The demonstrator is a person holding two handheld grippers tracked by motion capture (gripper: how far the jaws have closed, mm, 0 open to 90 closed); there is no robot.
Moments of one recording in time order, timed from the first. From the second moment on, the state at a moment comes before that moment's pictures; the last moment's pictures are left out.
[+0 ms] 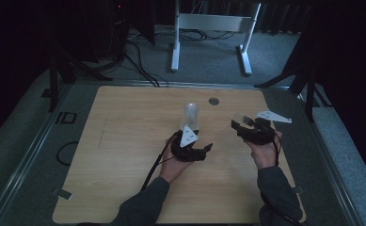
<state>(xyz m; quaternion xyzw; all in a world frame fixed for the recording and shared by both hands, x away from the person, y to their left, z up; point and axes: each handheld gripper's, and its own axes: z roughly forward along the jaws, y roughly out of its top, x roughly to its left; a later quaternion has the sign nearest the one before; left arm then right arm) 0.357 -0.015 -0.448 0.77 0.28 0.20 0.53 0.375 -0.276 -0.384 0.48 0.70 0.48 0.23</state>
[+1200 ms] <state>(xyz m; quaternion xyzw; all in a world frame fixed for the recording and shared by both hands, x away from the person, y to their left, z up) 0.369 -0.061 -0.453 0.79 0.26 0.18 0.53 0.359 -0.278 -0.417 0.52 0.67 0.49 0.19</state>
